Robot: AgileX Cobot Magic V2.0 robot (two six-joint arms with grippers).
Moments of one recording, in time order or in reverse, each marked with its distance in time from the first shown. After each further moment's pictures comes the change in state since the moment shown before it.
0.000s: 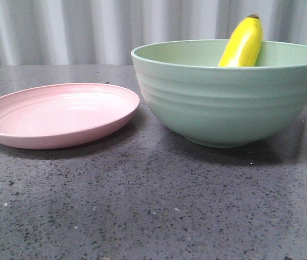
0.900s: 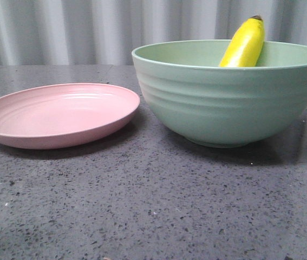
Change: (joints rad) left arm 0.000 -0.662 0.817 -0.010 -0.326 0.001; right arm 0.000 -0.436 0.248 0.000 -0.040 0.000
